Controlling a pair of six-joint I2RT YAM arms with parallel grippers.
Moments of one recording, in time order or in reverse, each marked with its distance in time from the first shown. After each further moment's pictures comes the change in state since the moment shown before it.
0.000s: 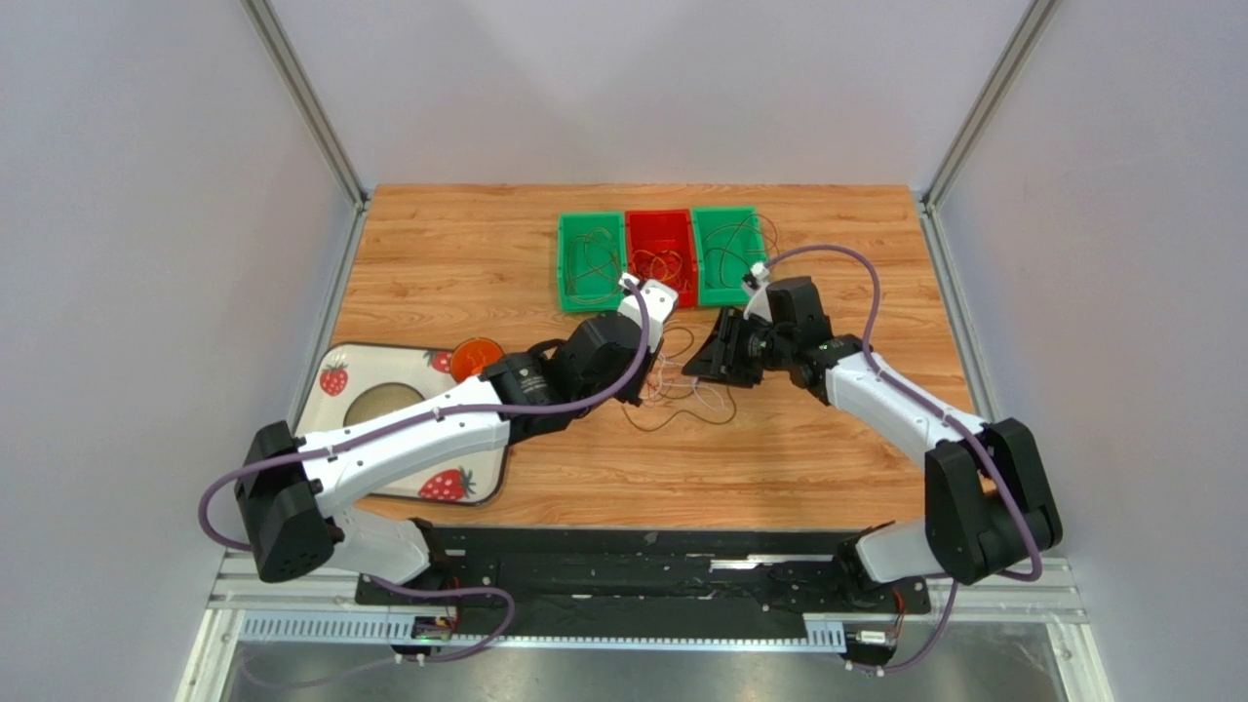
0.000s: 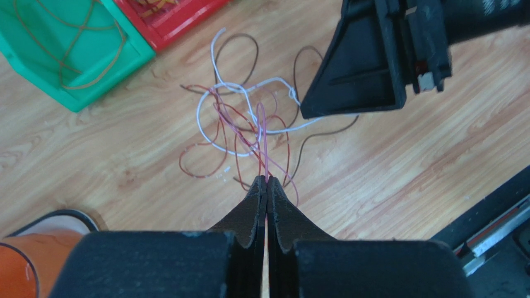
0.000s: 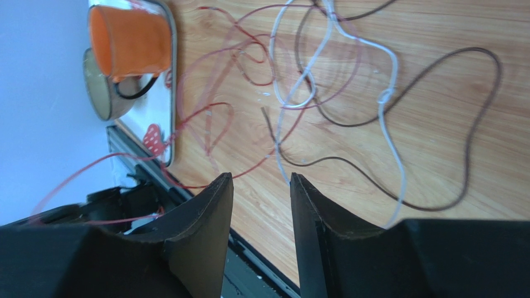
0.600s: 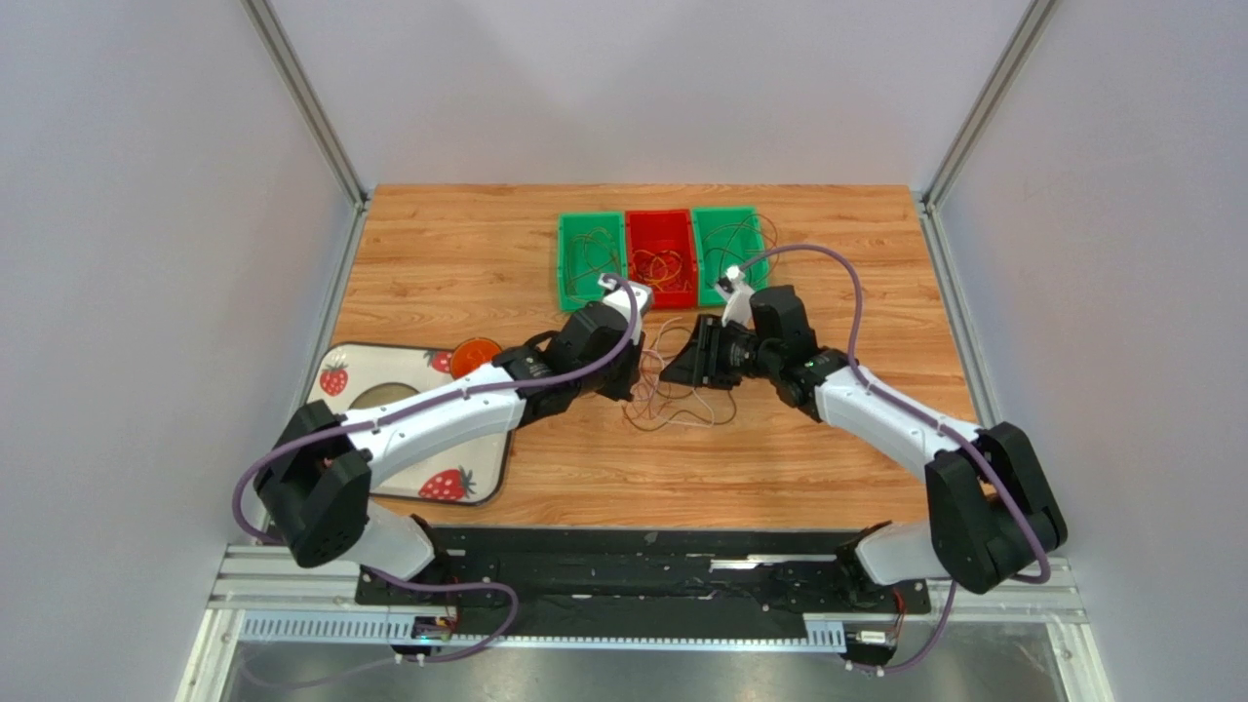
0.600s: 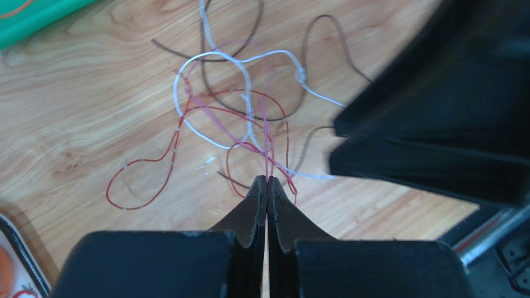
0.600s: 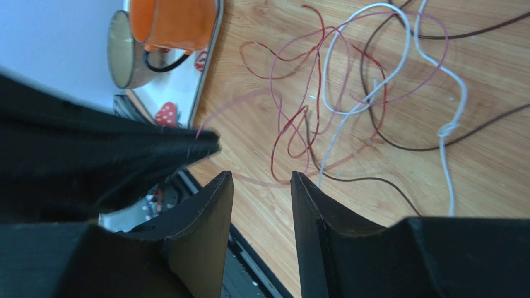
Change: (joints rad) left arm 0.139 0.082 -0.113 0.113 0.202 -0.127; right arm 0.087 -0.006 -0.065 0.222 -0.089 -0.015
